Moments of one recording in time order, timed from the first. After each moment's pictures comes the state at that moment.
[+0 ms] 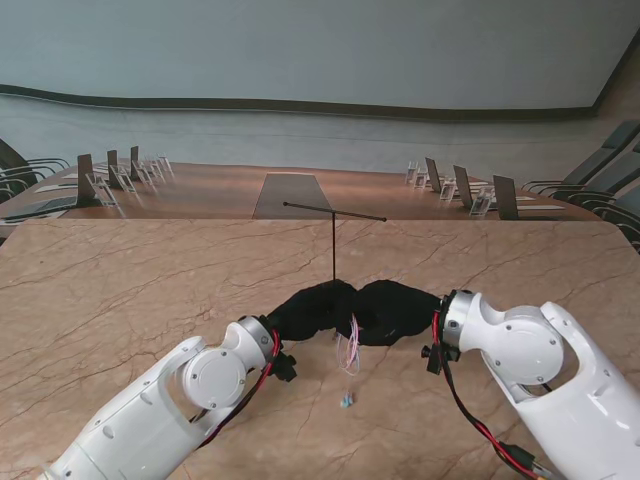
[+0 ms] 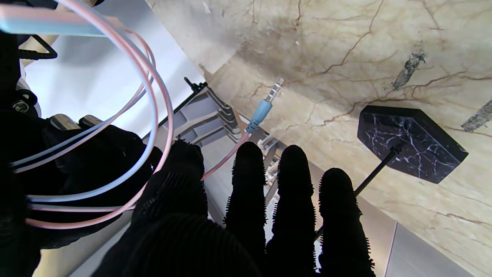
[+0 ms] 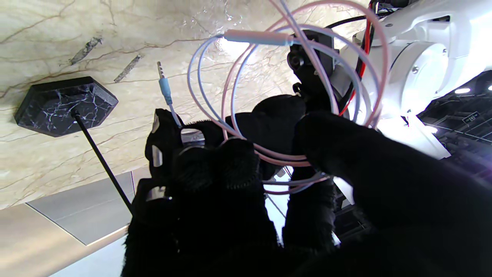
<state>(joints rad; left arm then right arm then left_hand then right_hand) 1.31 -1.15 -0.84 -1.51 0.30 -0.14 -0.05 -1.48 -0.98 1.26 -1.78 -0.29 -0.35 0.60 1.17 -0.08 0.01 -0.04 0.41 -0.14 0.91 0.82 0.65 0.14 0.66 1.18 0.44 0.25 0.84 0.95 0.06 0.25 1.06 0.73 0.52 -0.65 1.18 0.11 0.75 -0.25 1.01 0.93 0.99 0.23 1.31 0.83 0.73 0.22 1.36 1.05 0.30 0.20 1.67 1.32</state>
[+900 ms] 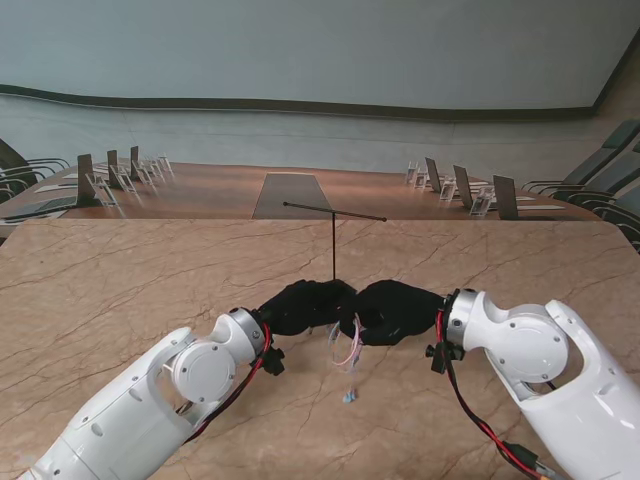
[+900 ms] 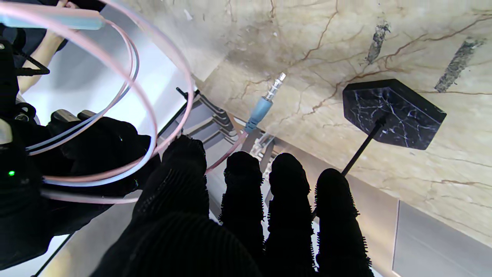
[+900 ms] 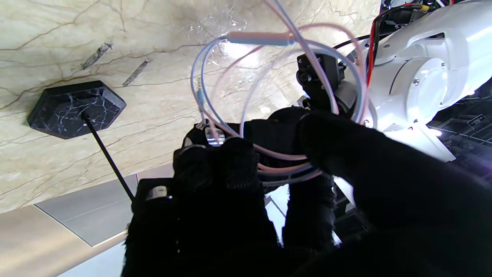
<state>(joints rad) 1.30 -1.12 -0.88 -1.55 0.39 -0.15 -0.10 -1.48 -0.98 1.27 -1.79 -0.29 -0.35 0.63 1.18 -0.12 0.02 -0.04 0.50 -0.12 0.82 0.99 0.73 0.09 0.98 1.36 0.49 0.20 1.13 1.21 0.08 0.21 1.17 0.90 0.52 -0.65 1.18 0.13 0.75 -0.25 1.01 0.93 0.95 0.23 1.32 0.82 0.71 0.22 1.35 1.05 0.29 0.20 1.67 1.31</state>
